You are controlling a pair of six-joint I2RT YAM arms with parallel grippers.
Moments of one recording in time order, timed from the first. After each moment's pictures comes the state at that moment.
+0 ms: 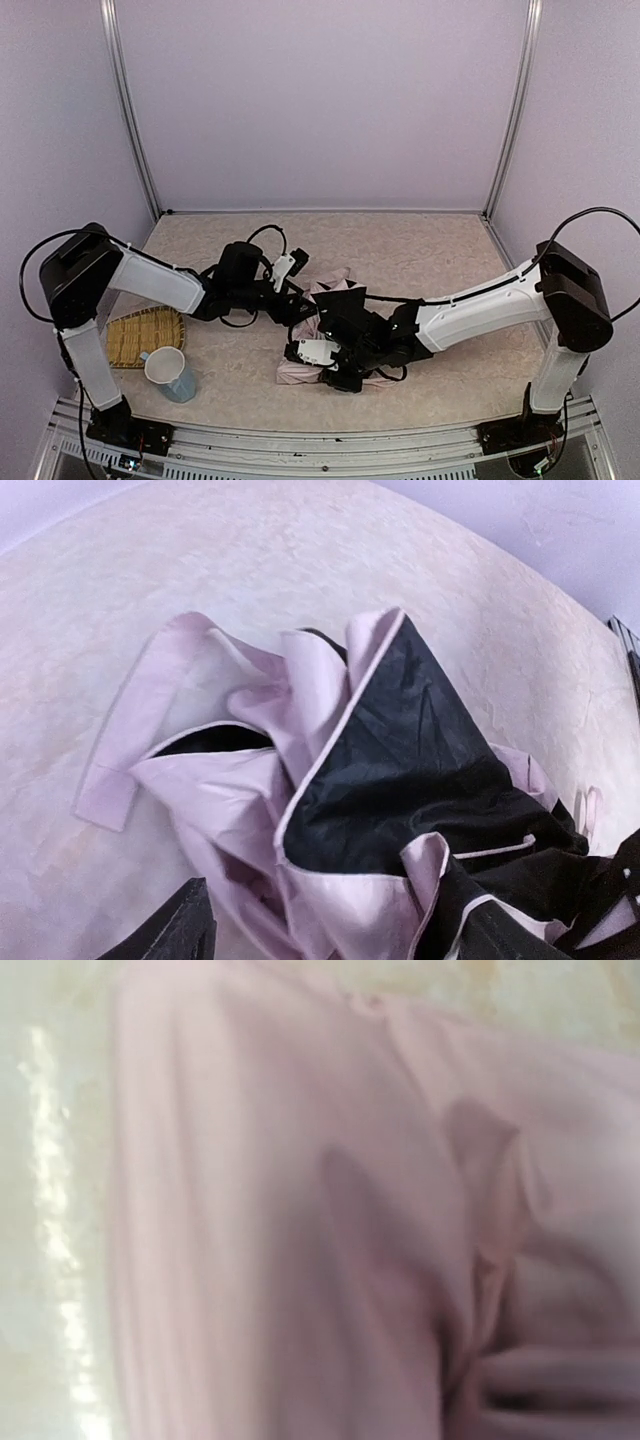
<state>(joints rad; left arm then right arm) -0.73 1.84 0.88 0.42 0.36 -0.03 1.22 1.82 1.05 -0.23 0.03 -0.28</state>
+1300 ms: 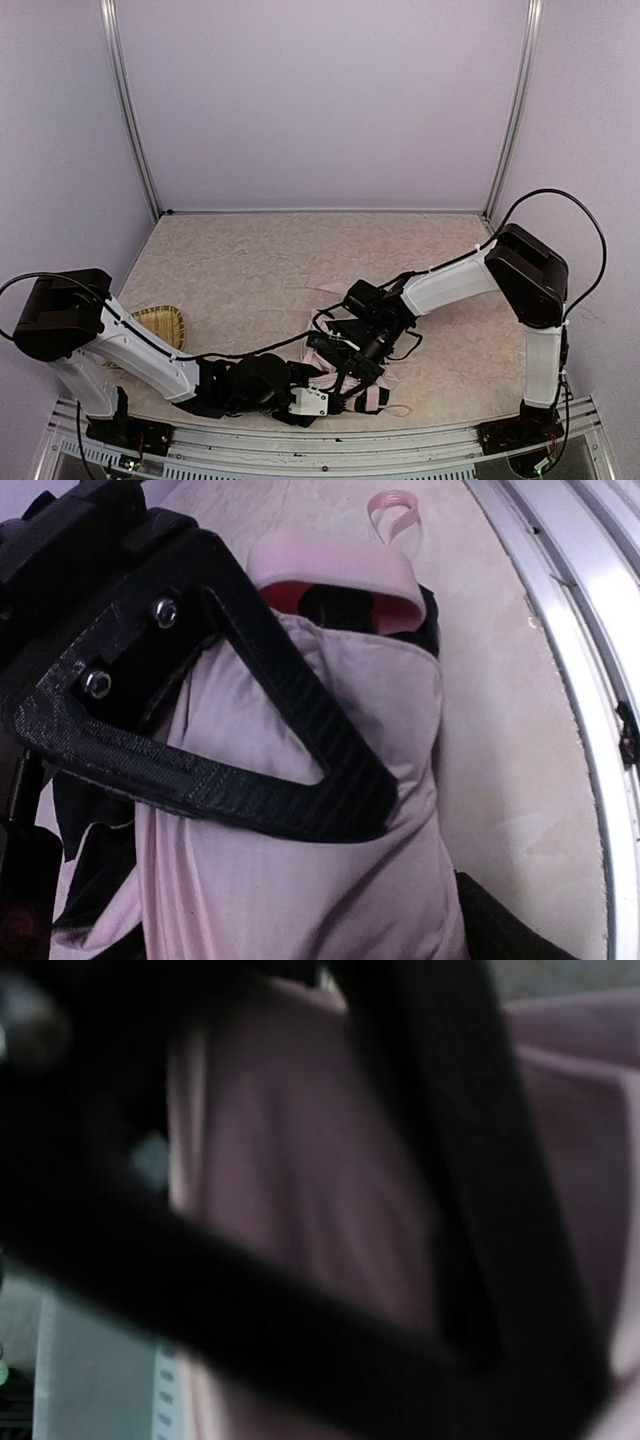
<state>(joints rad) -1.36 1.70 0.56 0.52 -0.20 0.67 0.91 2.03 1.15 -0.52 -1.07 -0.32</state>
